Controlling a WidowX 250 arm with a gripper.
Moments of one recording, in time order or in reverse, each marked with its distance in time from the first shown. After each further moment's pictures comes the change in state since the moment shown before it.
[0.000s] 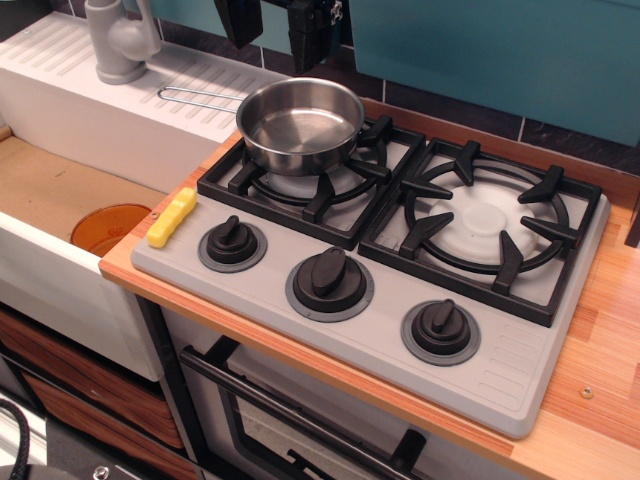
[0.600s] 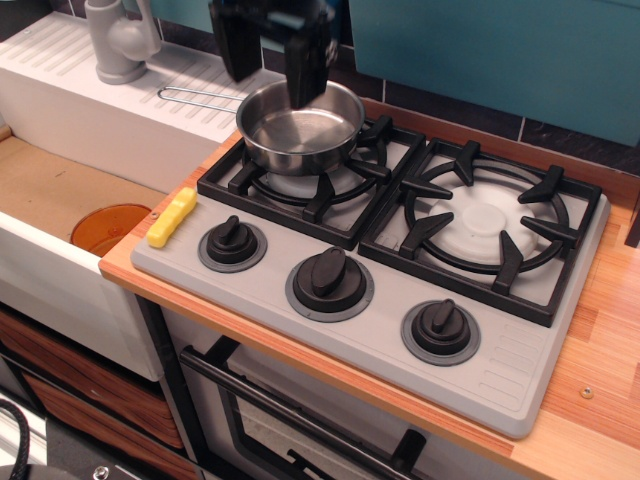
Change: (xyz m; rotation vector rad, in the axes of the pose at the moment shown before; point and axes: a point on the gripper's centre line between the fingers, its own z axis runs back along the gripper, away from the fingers) arm -0.017 0.003 -0.025 -0.012 0.046 -0.031
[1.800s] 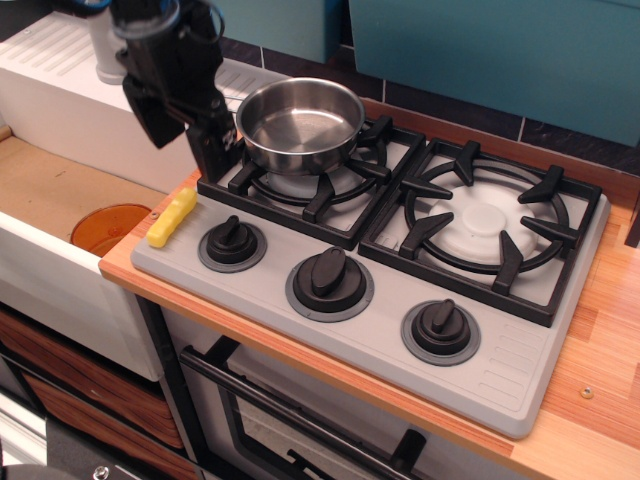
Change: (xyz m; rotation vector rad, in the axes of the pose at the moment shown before) arm -0.056 0.034 -0.032 0.037 -0.108 -0.033
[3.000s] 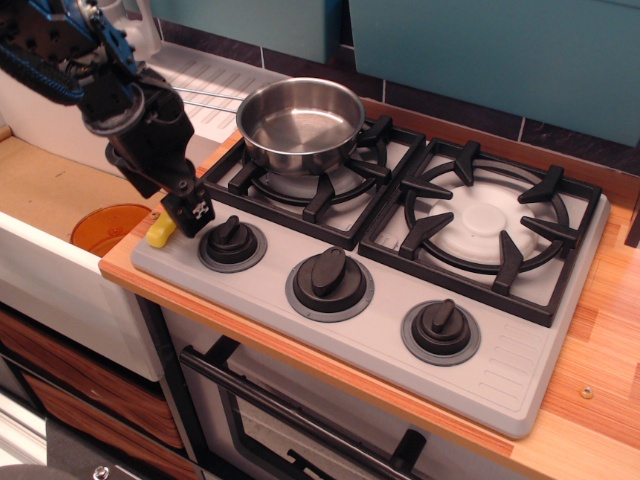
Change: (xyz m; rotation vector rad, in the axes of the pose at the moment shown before) arm -0.028 0.013 -0.044 0.025 -0.107 -0.061
